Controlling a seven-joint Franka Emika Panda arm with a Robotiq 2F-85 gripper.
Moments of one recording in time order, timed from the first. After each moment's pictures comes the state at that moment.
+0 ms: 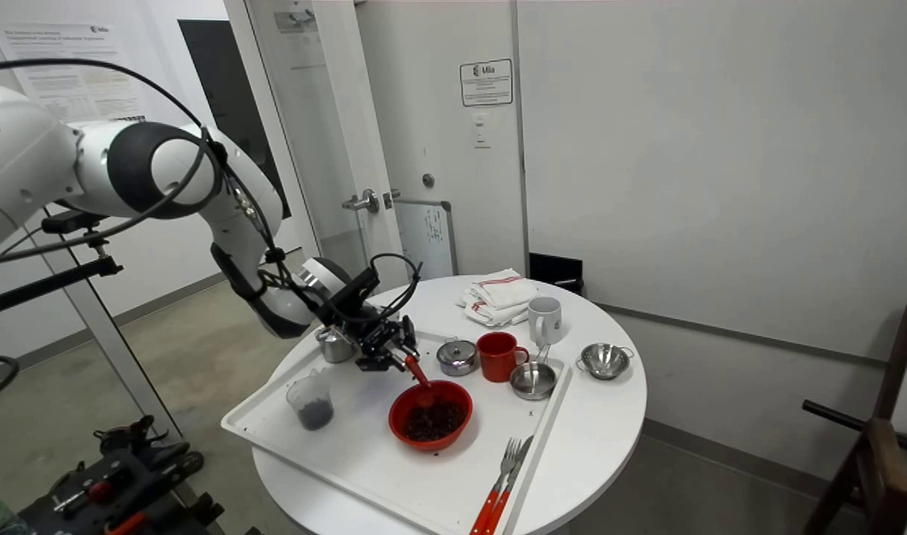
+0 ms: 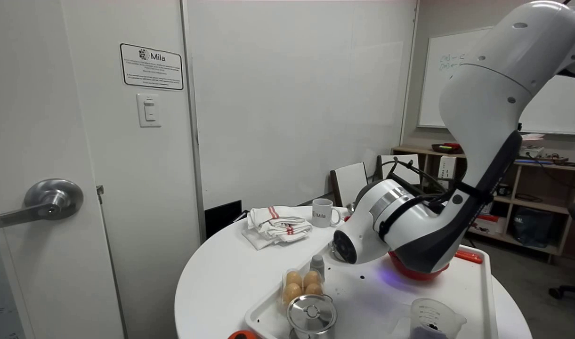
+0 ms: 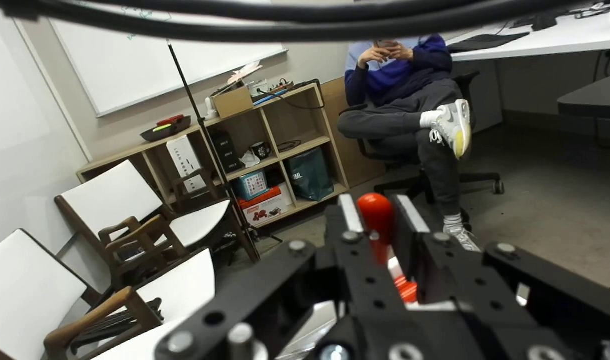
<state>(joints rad) 0.21 1.10 0.08 -1.52 -1.14 1.25 -0.08</state>
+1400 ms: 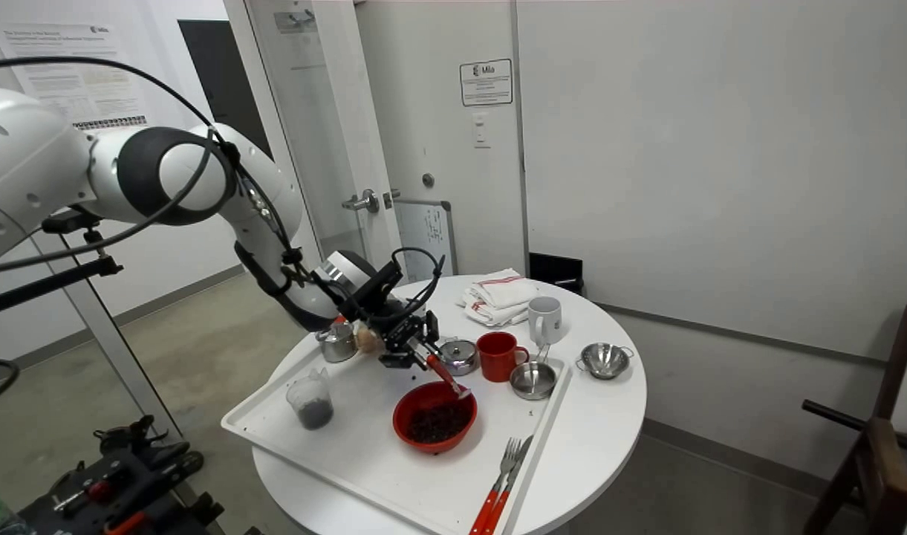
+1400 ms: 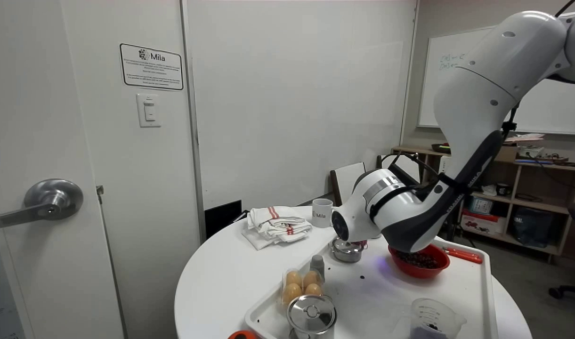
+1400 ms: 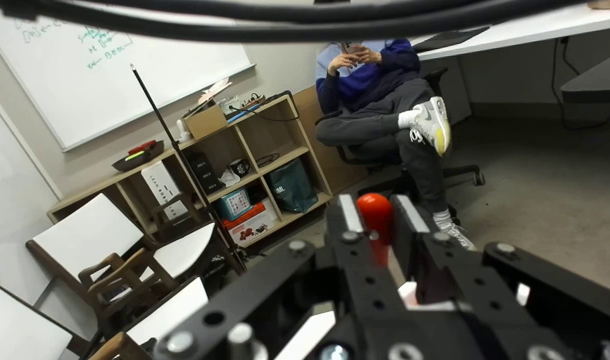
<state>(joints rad) 0.15 1.13 0.04 -1.42 -1.12 1.24 -0.07</state>
